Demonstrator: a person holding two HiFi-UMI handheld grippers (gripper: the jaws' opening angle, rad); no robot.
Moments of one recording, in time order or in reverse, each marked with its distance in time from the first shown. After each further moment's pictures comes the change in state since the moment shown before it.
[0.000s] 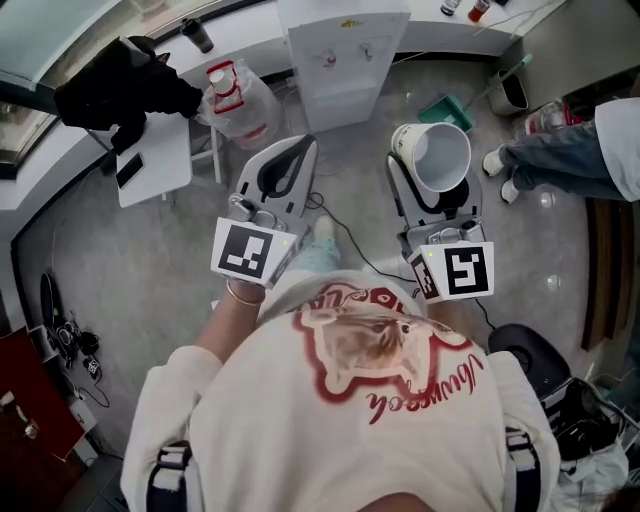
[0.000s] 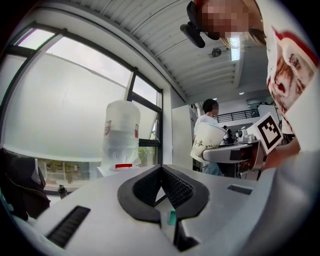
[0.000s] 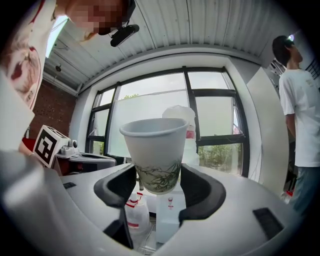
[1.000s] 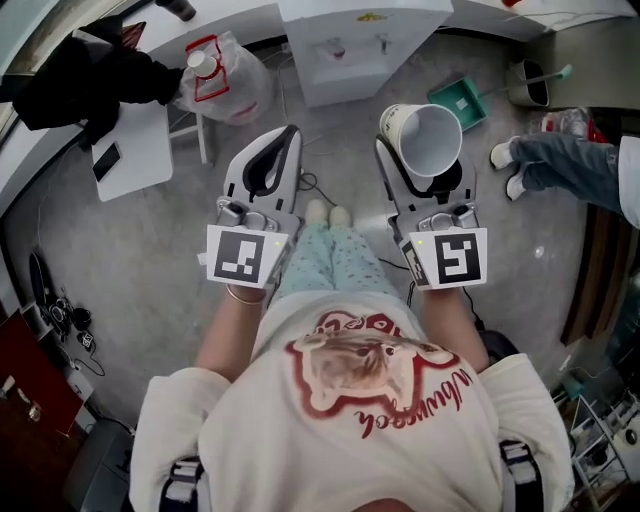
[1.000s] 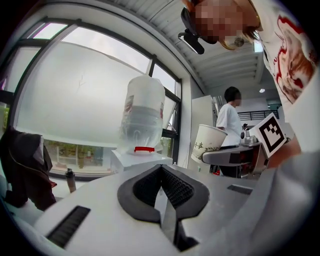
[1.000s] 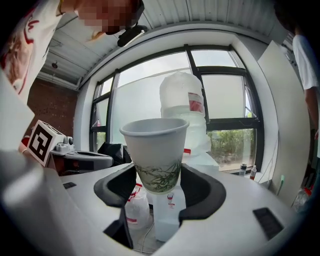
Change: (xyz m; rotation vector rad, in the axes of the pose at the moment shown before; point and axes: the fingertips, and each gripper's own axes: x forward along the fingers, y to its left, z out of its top) left arm 0.089 0.112 -0.081 -0.104 0.093 0.166; right arm 0.154 -0.042 -0.084 0.006 0.129 0.095
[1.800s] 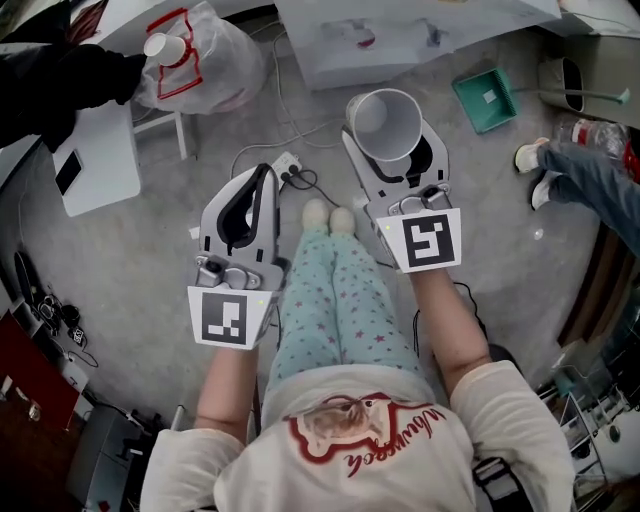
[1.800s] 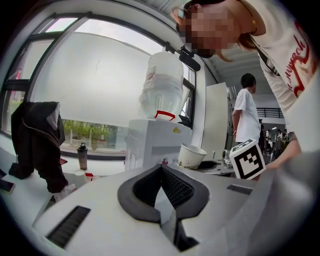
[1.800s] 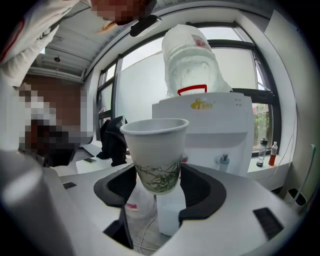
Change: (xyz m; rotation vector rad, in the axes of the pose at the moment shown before) left arm 0.031 0.073 -0.155 -0.088 0.102 0.139; right arm 0.143 0.005 -0.197 0.028 0.080 0.100
